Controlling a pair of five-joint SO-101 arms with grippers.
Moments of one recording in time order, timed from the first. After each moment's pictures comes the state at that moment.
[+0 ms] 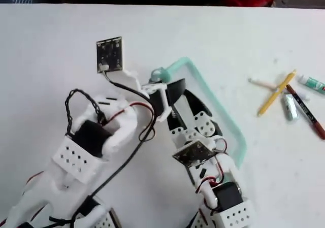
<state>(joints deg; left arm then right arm) 29.5 -42.4 34.5 49.3 36.8 -27.3 -102.0 93.2 14.5 31.1</state>
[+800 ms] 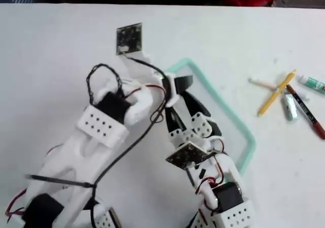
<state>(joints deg) 26.9 -22.9 23.2 53.5 36.9 -27.3 -101.9 91.8 17.2 36.8</state>
